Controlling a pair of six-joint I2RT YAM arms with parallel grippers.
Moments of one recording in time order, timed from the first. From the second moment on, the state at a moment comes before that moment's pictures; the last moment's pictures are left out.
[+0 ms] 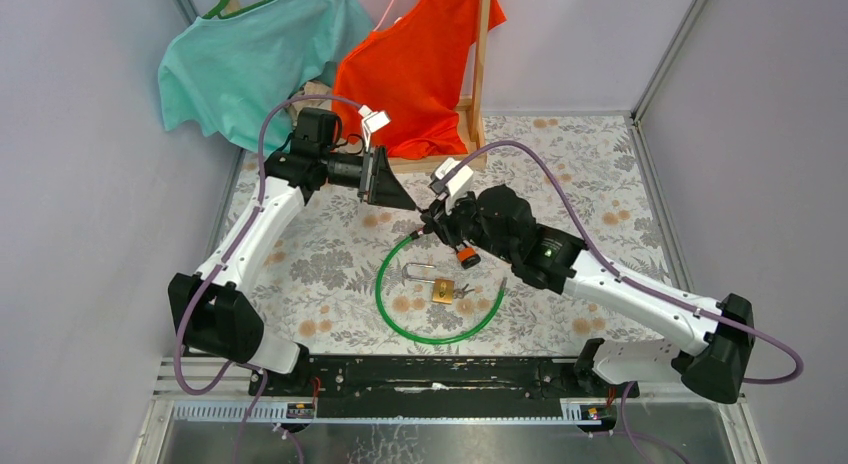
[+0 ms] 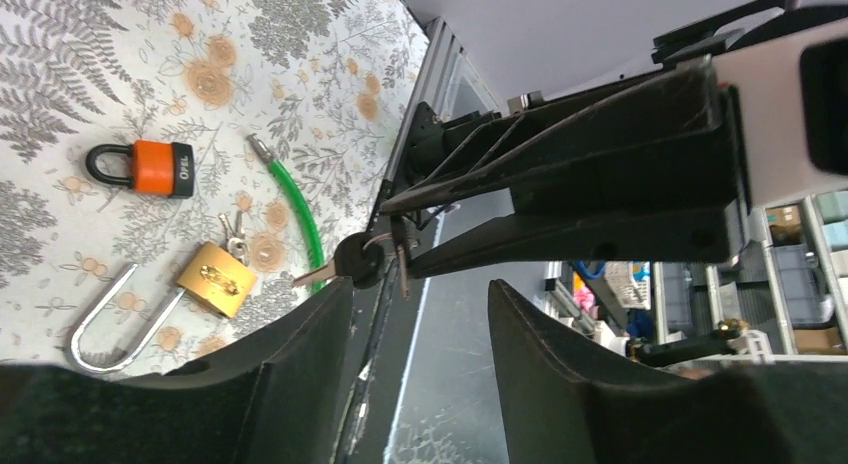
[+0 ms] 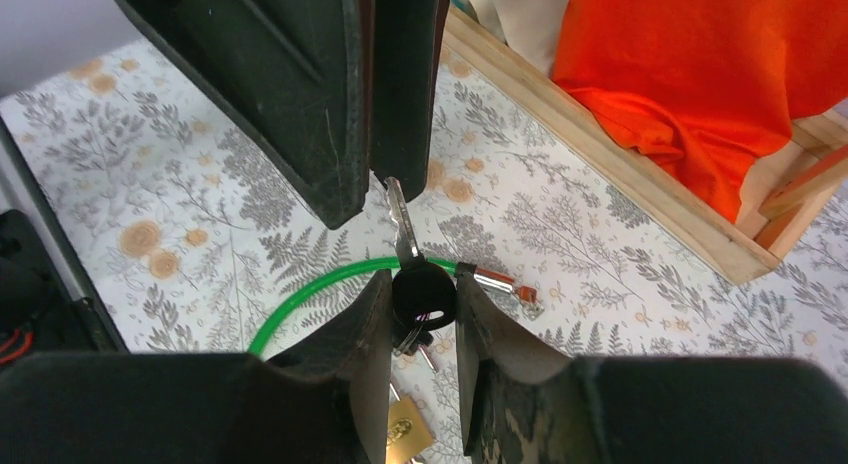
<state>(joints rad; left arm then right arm) -0.25 1.47 1.39 -0.62 1.23 -0.25 0.97 1.21 1.08 -0.12 0.10 -0.02</state>
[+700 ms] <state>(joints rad) -0.25 1.50 1.36 -0.66 1.24 -0.22 1.08 1.29 1.13 -0.17 0.27 -0.12</state>
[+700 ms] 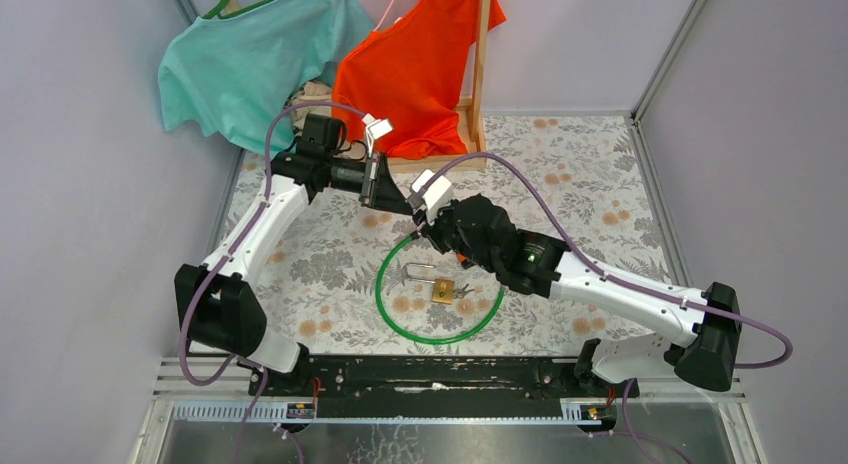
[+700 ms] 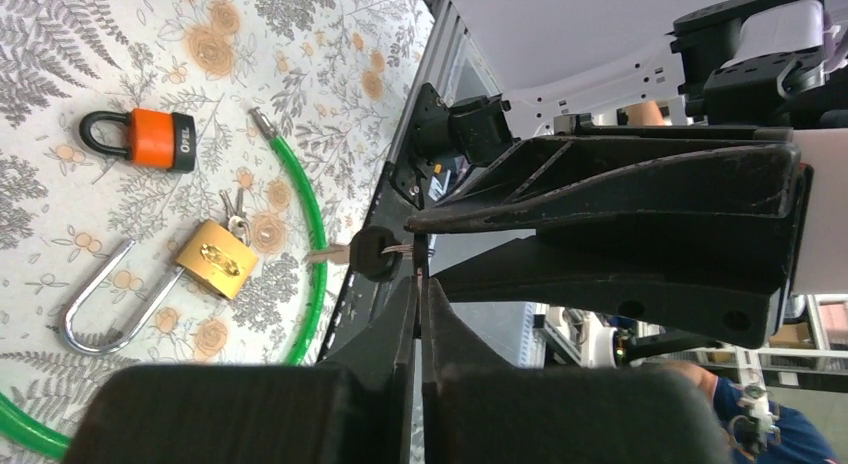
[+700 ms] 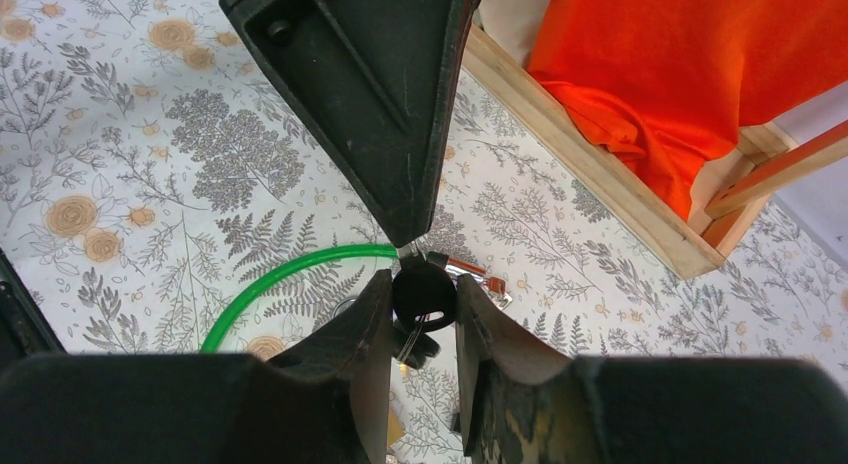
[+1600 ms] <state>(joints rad) -0.30 1.47 1.60 -1.26 1.12 0.62 0.62 1.31 0.99 0.26 -0.85 0.66</state>
